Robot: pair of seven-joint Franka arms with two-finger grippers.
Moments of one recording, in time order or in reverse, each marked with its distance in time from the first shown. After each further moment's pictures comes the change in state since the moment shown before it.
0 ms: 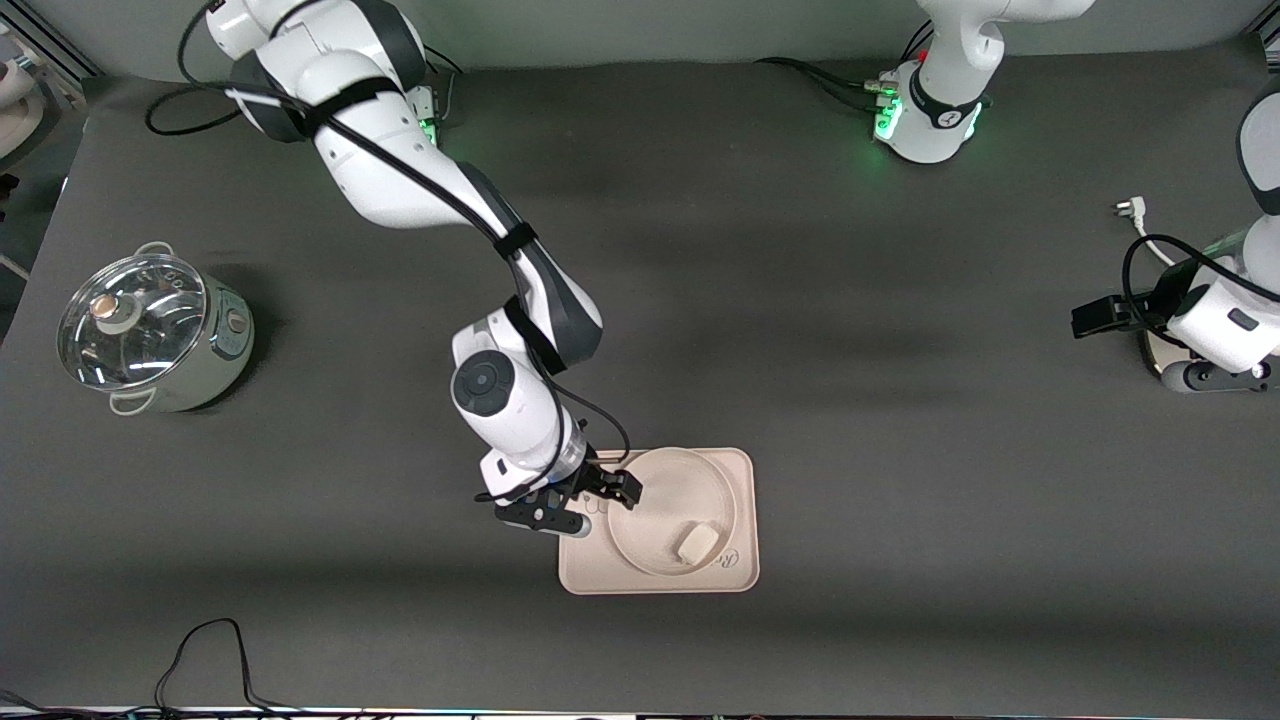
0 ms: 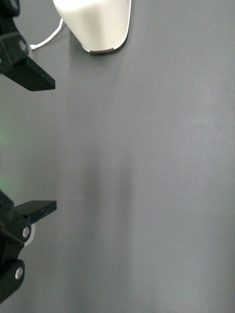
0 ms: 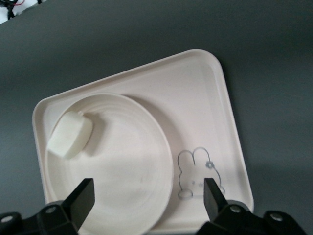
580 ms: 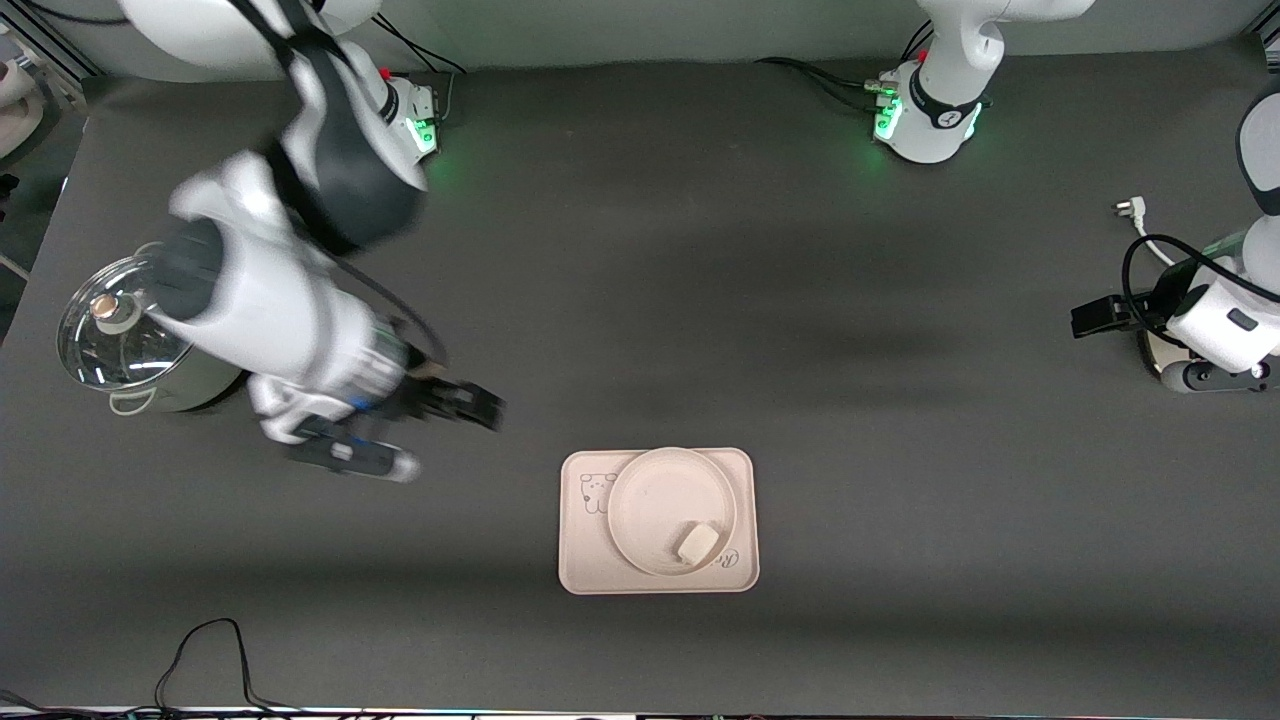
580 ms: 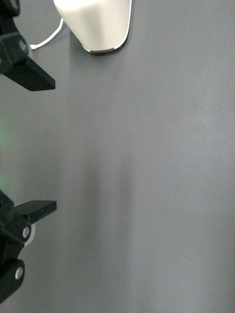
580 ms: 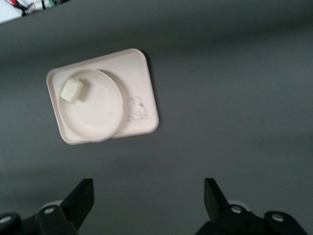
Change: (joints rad) left arm 0.000 0.000 0.000 -0.001 0.000 -0.001 0.000; right arm -0.178 -0.491 -0.021 -0.093 -0.002 -0.624 -0.196
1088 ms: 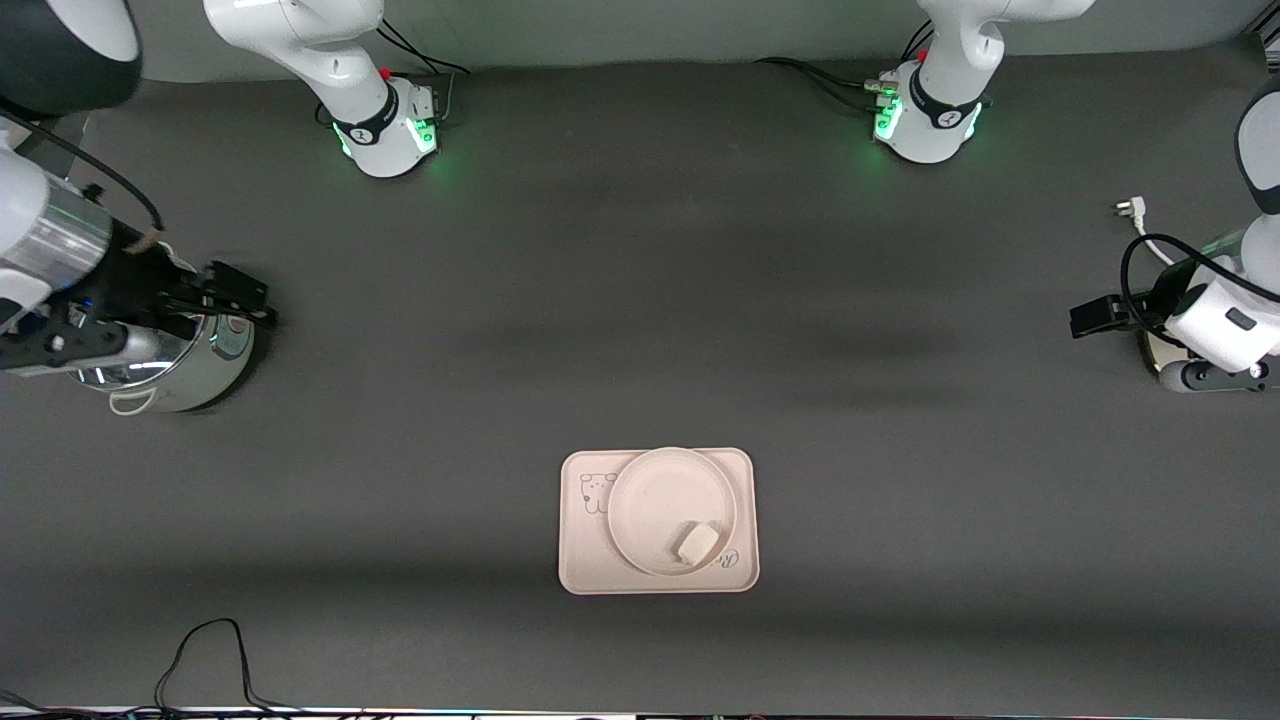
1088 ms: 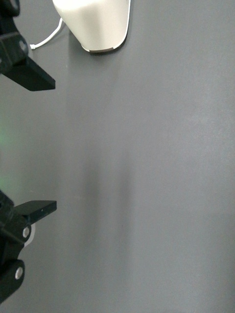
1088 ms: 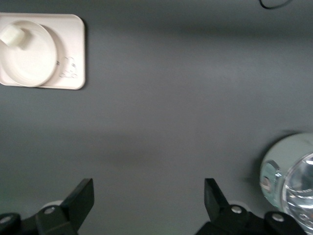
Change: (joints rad) left arm -0.001 -0.001 -0.003 0.003 0.000 0.001 0.000; right arm -0.311 -0.327 0.084 -0.267 -0.120 -0.132 -0.431
